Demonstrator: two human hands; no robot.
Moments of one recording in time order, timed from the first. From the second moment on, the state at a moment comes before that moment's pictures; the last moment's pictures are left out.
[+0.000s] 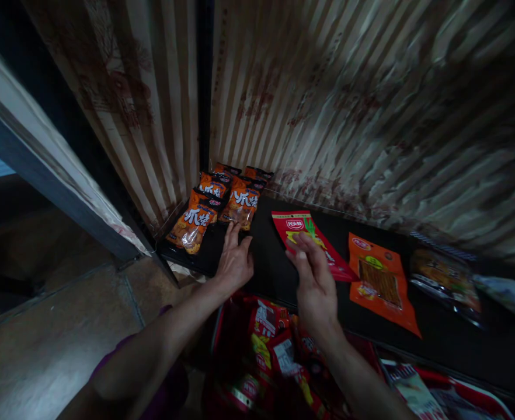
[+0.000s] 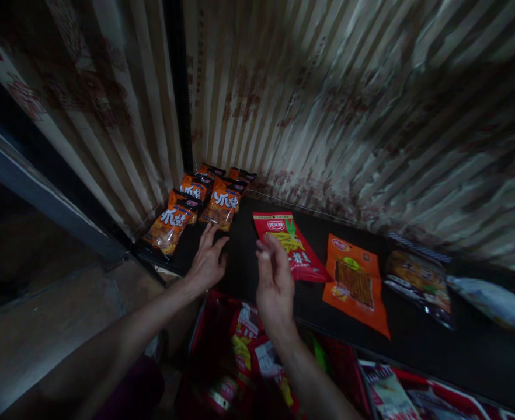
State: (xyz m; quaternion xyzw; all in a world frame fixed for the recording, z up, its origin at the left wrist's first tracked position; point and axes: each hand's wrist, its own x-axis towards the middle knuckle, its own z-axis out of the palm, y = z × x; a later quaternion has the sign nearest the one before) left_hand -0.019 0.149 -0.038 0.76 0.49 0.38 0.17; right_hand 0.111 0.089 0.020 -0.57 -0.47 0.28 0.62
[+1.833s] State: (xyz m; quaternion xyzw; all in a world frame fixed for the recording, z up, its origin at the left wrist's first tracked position) left_hand 0.127 -0.011 -0.126 0.77 0.43 -0.03 0.47; right_hand 0.298 -0.062 -0.046 -0.77 -0.48 0.24 0.34
